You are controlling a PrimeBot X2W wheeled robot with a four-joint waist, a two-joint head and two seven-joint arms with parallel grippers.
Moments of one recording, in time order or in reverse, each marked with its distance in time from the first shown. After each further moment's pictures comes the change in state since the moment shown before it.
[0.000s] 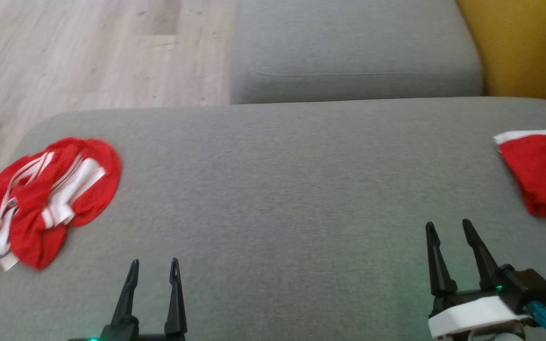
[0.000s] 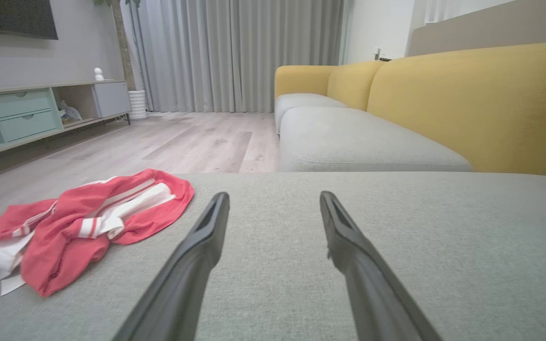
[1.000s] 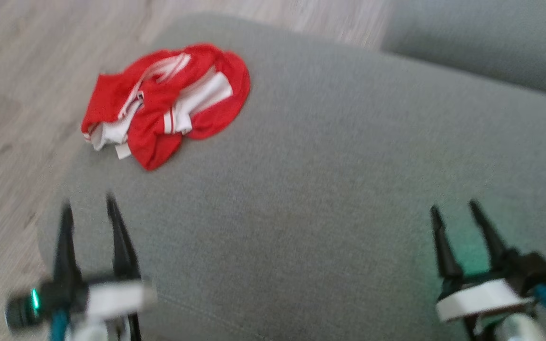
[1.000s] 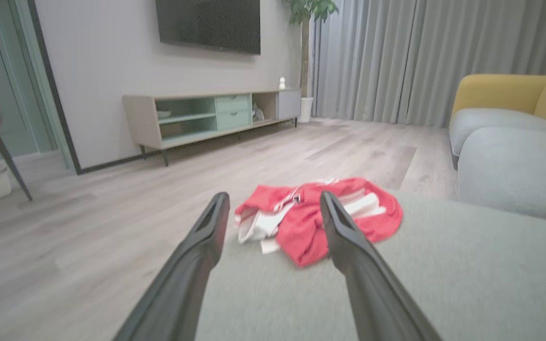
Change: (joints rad) left arm -0.099 -0.001 0.144 -0.070 -0.037 0.059 0.000; right arm -0.033 -0.019 -0.005 -0.004 -0.060 0.000 0.000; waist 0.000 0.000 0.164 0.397
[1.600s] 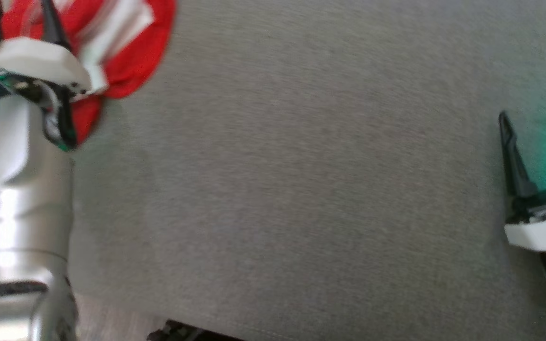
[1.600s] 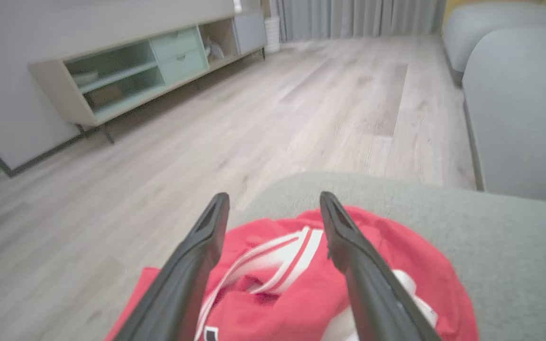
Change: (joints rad) left arm -1.013 0.090 0.114 0.761 -0.024 -0.145 0.146; right arm -0.192 -0.281 -0.027 -0.147 -0.017 0.000 -0.011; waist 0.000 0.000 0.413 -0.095
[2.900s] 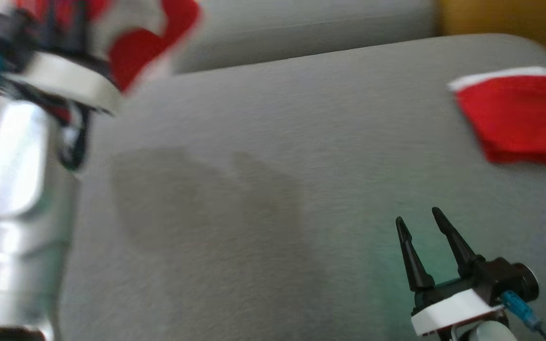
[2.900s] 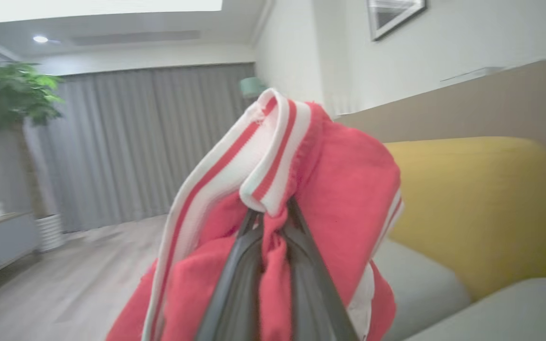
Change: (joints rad) left arm 0.108 0.127 -0.286 -0.328 -0.100 -0.145 0.036; right arm 0.181 0.244 0.156 0.148 0.021 0.000 0.003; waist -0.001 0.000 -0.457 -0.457
